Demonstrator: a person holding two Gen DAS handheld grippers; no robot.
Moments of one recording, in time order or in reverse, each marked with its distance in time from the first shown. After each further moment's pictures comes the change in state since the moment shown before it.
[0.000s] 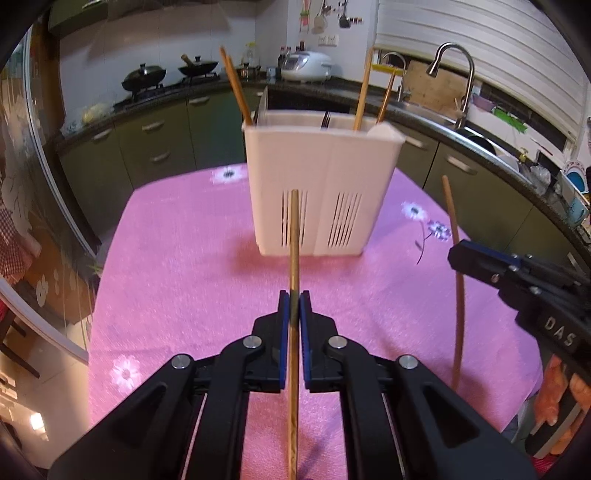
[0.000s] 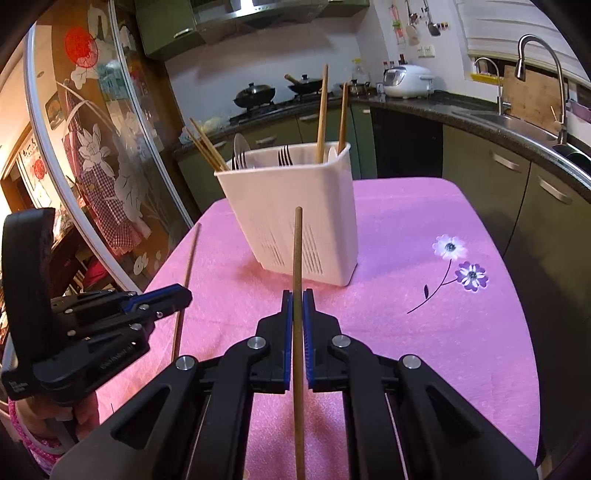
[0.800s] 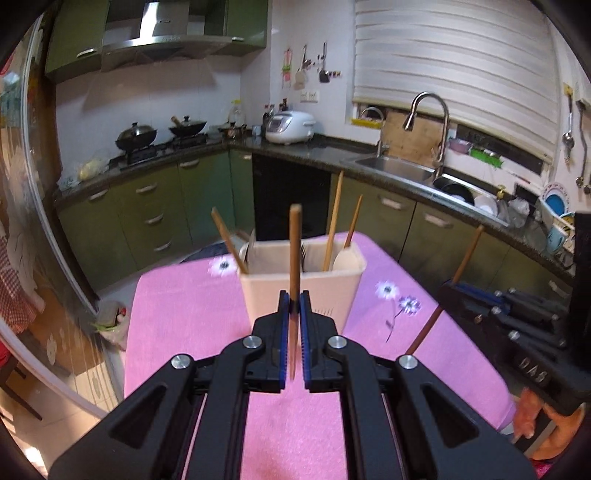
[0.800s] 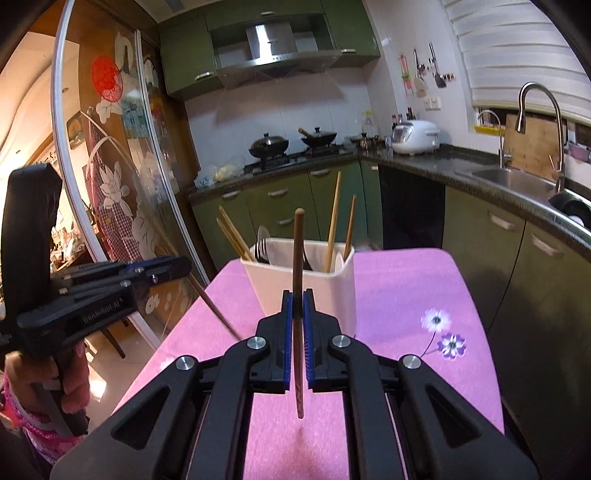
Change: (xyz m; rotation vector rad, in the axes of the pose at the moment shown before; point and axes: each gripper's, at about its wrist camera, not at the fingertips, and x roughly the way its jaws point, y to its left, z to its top) left arm -0.076 -0.009 0.077 0.054 -0.203 -0.045; right arm -0.070 0.012 0.051 -0.052 -0.194 0.029
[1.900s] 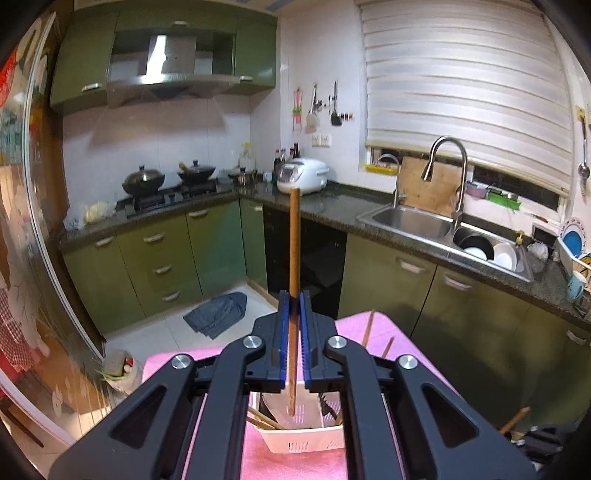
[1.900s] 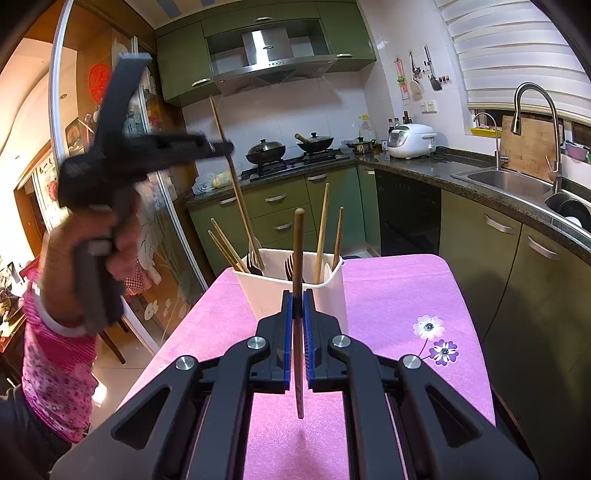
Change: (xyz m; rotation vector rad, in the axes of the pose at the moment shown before) left arm 0.052 0.010 0.113 -0.002 -0.139 0.063; right arm -0.007 -0.007 0.008 0.016 -0.012 -0.004
